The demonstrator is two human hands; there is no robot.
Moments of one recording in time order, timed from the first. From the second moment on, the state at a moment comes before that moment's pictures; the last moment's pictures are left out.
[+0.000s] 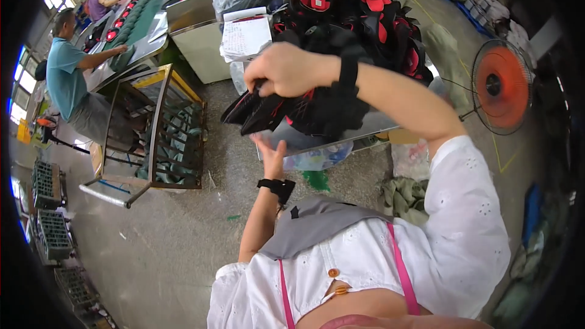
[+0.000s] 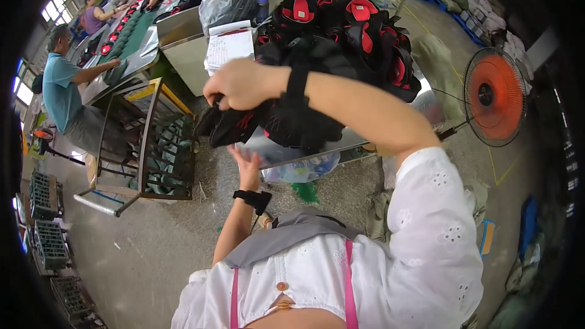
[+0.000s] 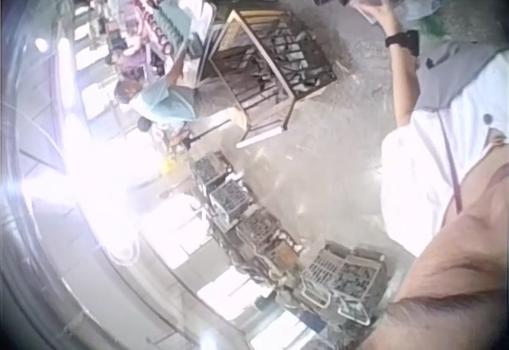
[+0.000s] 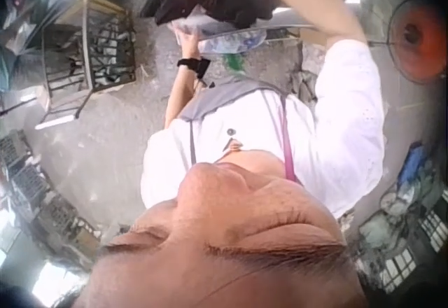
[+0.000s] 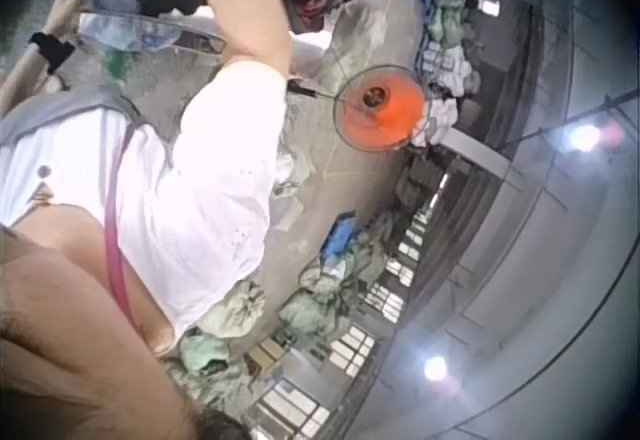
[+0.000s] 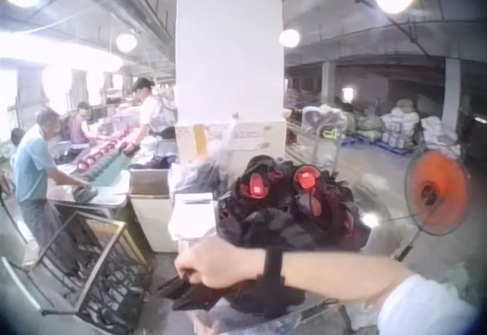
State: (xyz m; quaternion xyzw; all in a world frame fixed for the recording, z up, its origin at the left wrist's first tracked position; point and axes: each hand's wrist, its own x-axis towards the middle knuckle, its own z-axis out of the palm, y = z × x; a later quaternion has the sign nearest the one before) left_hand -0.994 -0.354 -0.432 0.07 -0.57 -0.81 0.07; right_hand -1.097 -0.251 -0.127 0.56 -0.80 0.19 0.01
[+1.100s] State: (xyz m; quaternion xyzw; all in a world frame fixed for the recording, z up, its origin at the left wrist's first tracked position) left_hand -1.035 -0.443 -0.423 -0.06 -0.79 -0.61 0.06; right_hand -1.033 -0.073 -0.341 -0.19 -0.91 0.38 0.01
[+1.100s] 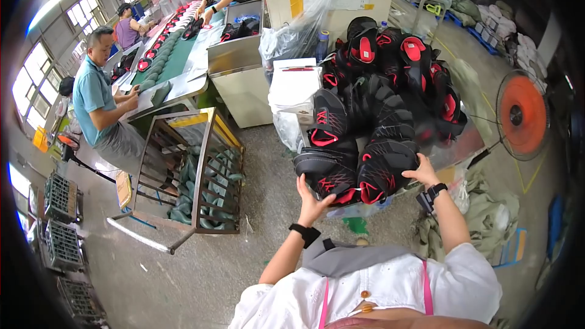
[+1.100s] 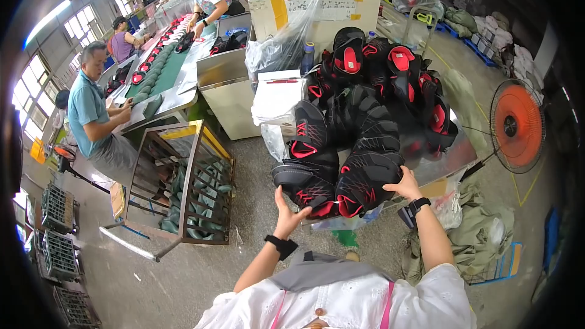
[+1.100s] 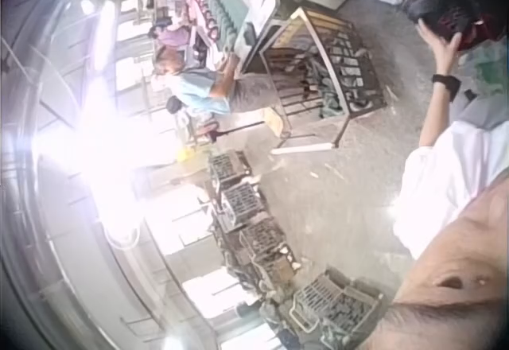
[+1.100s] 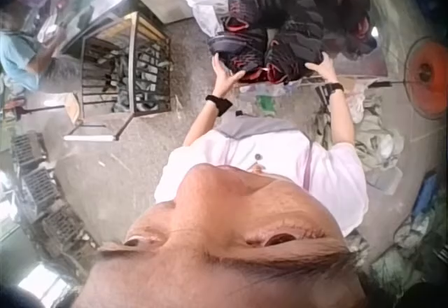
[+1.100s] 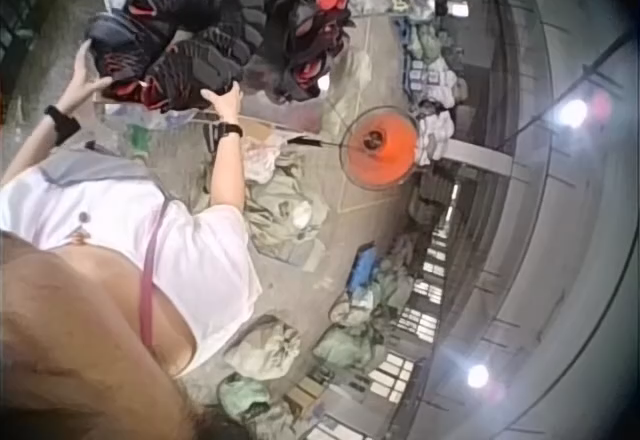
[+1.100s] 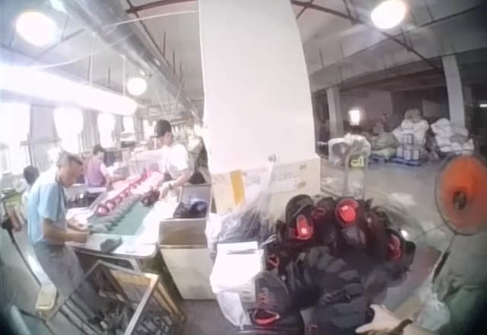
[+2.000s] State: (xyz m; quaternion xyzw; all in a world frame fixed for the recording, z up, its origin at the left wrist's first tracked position) left_hand -1.185 -0.429 -0.295 -0.14 -0.93 -0.35 0.04; right_hand -1.235 0.113 -0.286 0.23 -0.96 0.18 0.05
